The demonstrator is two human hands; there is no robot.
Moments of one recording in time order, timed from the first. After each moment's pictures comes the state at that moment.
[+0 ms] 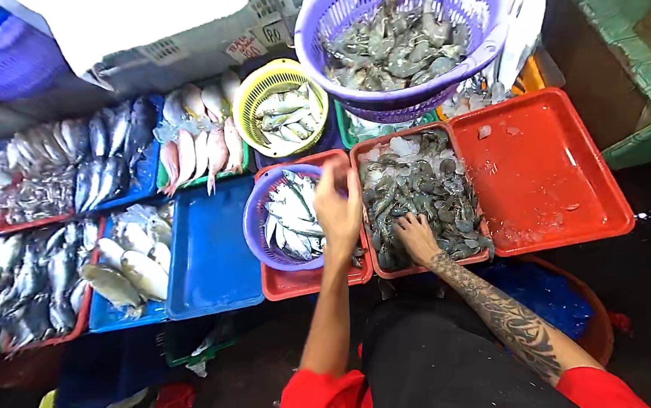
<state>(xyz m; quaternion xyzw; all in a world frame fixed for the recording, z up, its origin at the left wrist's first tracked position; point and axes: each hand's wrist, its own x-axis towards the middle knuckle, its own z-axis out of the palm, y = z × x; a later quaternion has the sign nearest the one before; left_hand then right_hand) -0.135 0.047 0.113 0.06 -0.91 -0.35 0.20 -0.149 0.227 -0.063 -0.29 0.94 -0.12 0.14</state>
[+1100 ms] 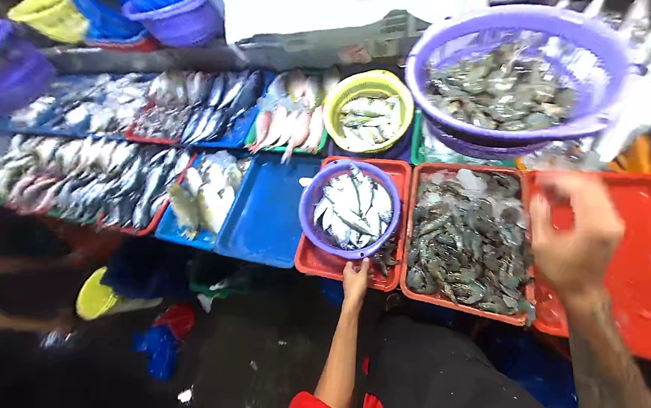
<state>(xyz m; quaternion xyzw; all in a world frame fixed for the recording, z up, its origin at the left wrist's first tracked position) -0.017 0.009 -0.057 0.47 -0.61 -0.64 0.07 -0.197 0.299 0.129 -0.28 0.88 -0.33 -0.20</state>
